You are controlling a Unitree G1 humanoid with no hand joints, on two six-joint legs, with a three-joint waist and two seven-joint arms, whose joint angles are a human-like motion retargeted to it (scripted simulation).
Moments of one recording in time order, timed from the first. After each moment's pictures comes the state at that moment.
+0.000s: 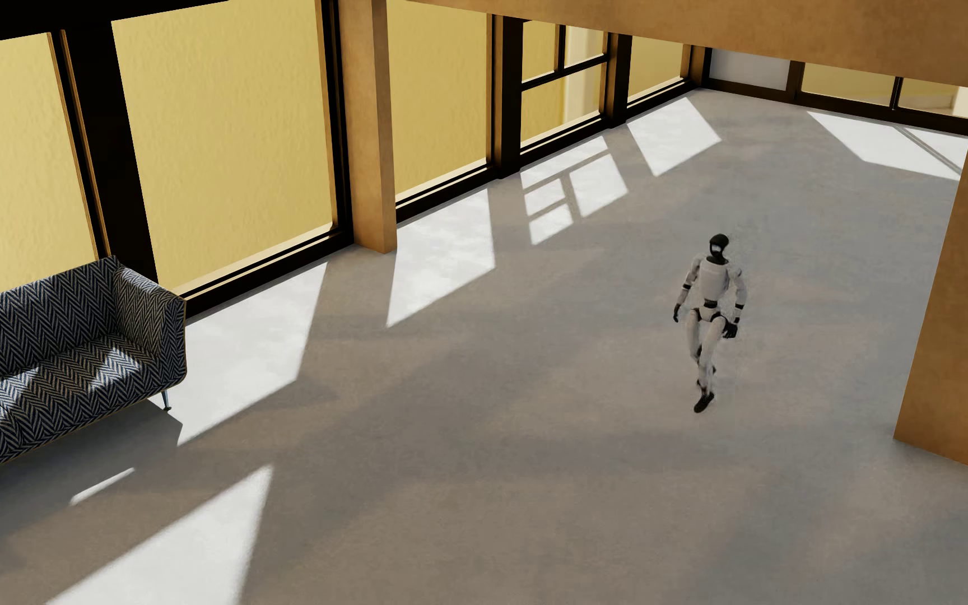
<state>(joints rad) -0.40 0.20 0.07 -0.08 -0.01 -0.09 0.00 0.00 0.09 0.65 0.53 0.32 0.28 0.19 -0.34 0.35 -0.37 0.00 0.00 -0.60 0.38 0.91 0.72 0.00 0.00 0.00 0.00 0.00 0.00</state>
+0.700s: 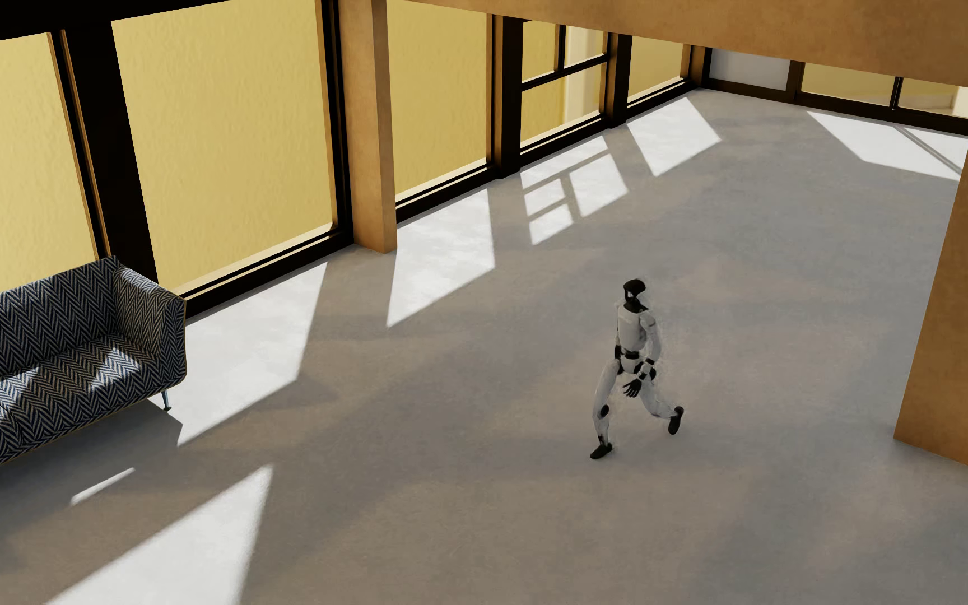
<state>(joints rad) 0.34 -0.59 -0.29 -0.05 -0.07 -0.14 0.00 0.00 0.03 0.69 0.78 0.16 0.48 -0.06 -0.22 0.40 -0.40 0.00 0.00 -0.34 0.43 0.67 1.08 0.00 0.00 0.00 0.00 0.00 0.00</state>
